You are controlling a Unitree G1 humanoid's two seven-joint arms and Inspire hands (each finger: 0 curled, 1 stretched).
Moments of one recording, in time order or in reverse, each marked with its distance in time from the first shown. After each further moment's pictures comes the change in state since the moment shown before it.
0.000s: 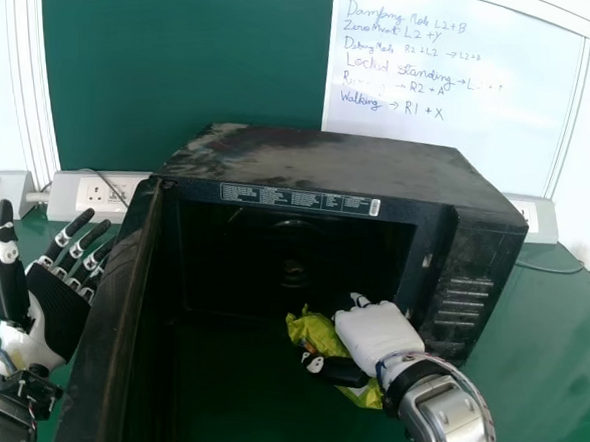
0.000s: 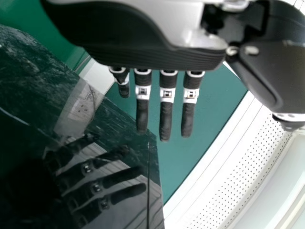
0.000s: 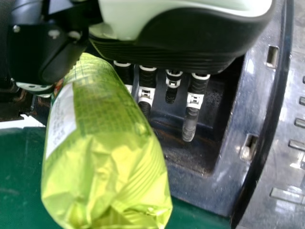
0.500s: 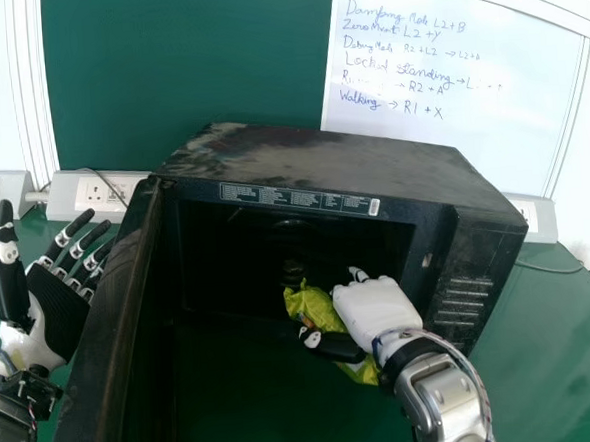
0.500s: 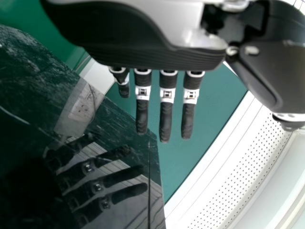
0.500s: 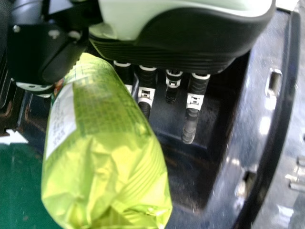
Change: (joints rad) left arm 0.001 0.000 -0.001 -0.002 0.000 0.000 0.002; right arm -0.093 0.017 0.005 0.046 -0.024 0.015 -0.023
